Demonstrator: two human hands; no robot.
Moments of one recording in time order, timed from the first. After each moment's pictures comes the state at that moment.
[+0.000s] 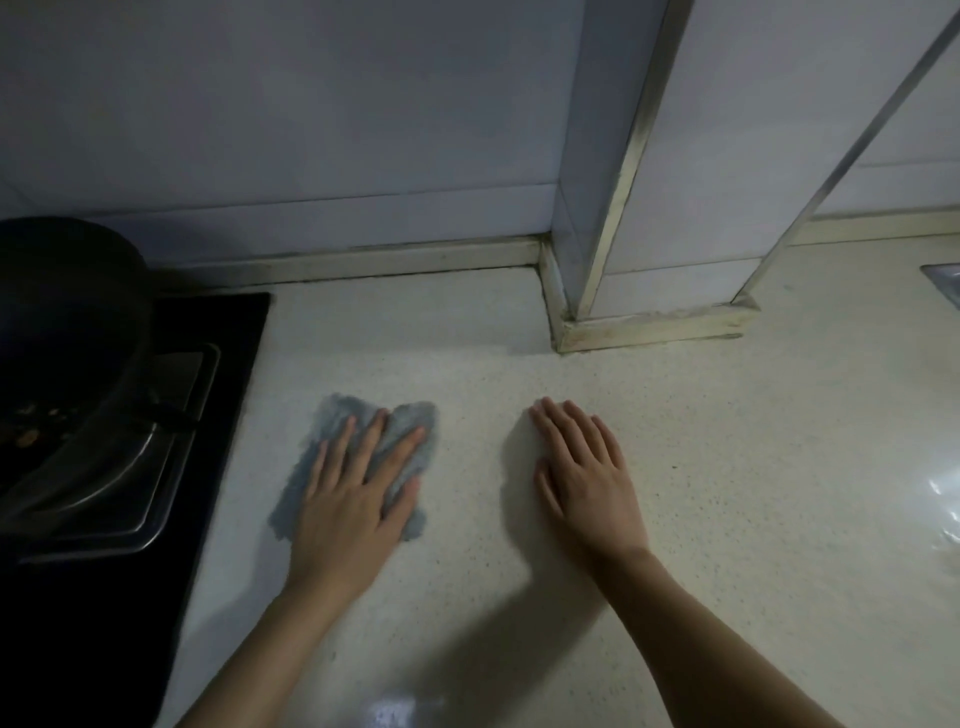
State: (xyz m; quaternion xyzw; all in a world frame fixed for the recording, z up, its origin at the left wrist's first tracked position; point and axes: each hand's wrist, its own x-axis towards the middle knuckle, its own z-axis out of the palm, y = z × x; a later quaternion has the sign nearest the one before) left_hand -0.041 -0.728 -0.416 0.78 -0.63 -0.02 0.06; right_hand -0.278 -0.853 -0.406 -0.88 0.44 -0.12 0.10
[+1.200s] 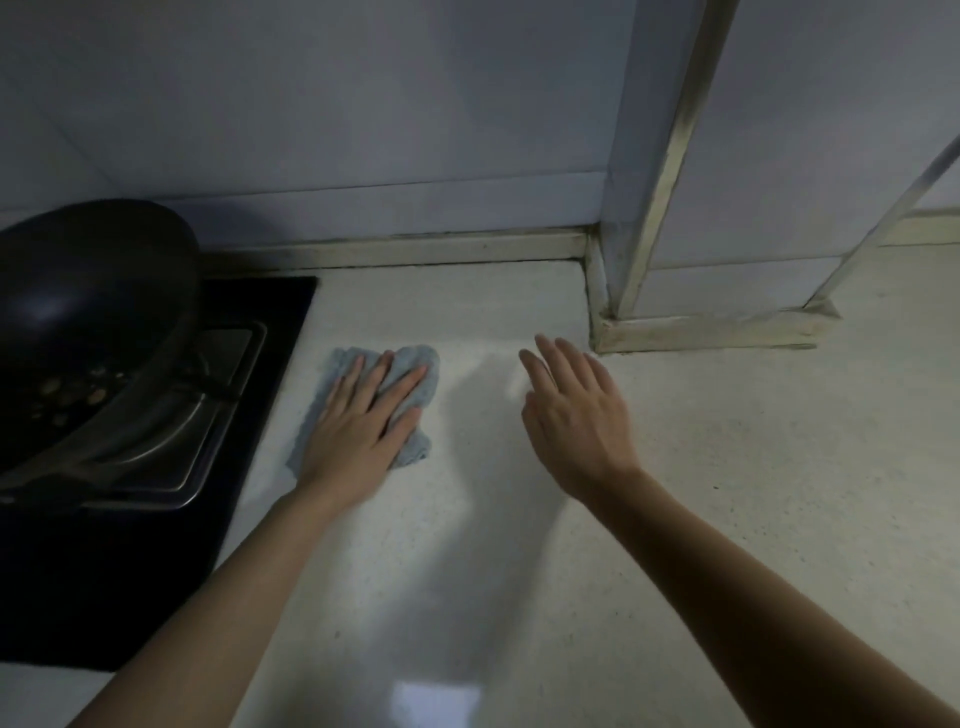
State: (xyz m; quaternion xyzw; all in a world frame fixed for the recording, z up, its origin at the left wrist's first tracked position) left_hand -0.006 -0.773 -0.410 0.80 -0.58 -0.07 0.09; right_hand -0.233 -0.904 -0.375 -0.92 0.38 -0.07 0.04
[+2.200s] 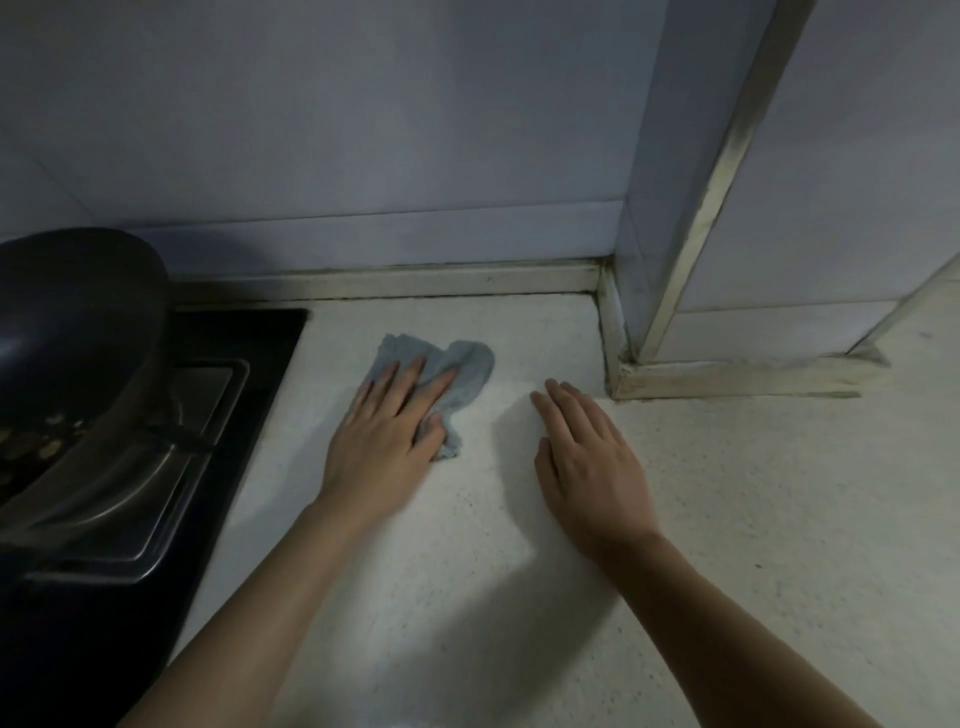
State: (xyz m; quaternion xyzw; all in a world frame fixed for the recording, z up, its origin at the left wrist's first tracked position) left_hand -0.006 -0.828 -0.411 0.80 -0.59 -0.03 0.10; right_hand -0.220 -0.918 -0.408 -0.91 0.39 -0.13 0.08
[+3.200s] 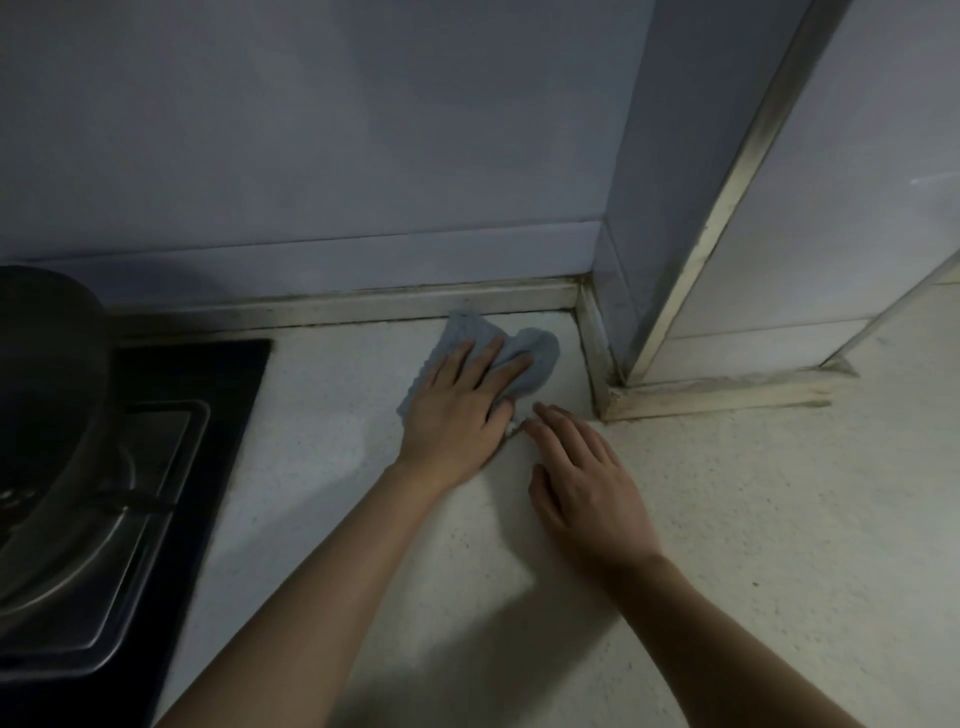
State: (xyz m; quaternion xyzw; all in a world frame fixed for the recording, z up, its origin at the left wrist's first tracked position) left_hand -0.031 -0.931 -0.409 0.75 -0.66 -0.03 0.10; right_hand -0.217 -0.932 -0.404 -0.91 0.39 -0.14 0.09
